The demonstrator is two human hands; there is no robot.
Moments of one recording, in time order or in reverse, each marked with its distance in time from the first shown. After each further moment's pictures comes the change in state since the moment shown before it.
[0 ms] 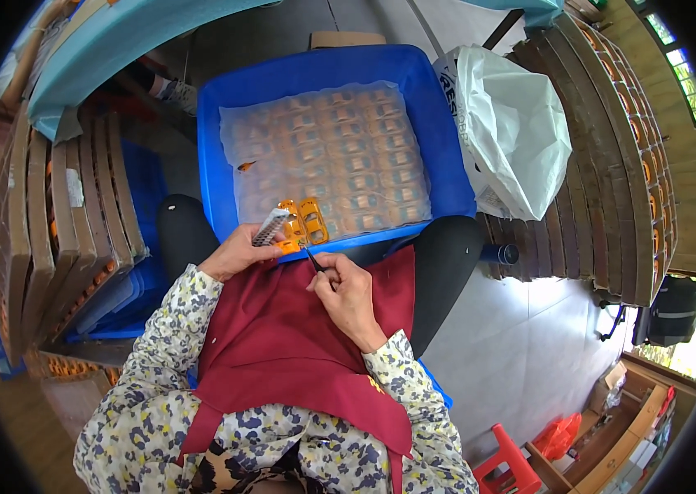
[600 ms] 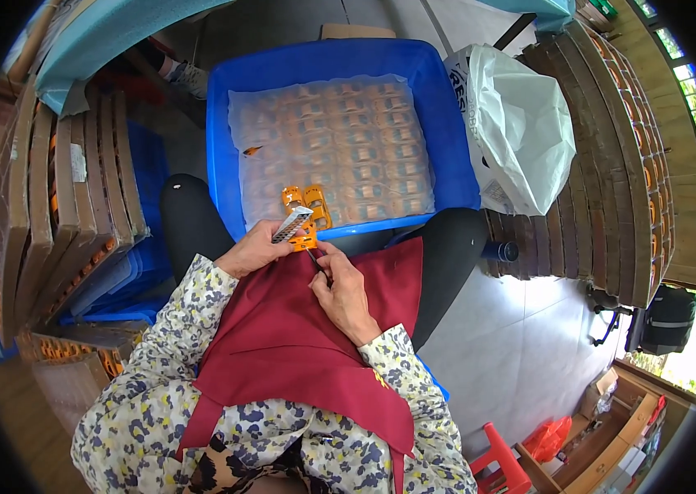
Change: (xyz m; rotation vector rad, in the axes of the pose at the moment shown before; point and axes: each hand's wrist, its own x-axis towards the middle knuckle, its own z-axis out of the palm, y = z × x) left_hand -0.007 -0.013 0.024 0.086 -0.014 0.017; right_hand -0.018 0.023 0.013 -0.263 -0.088 -0.110
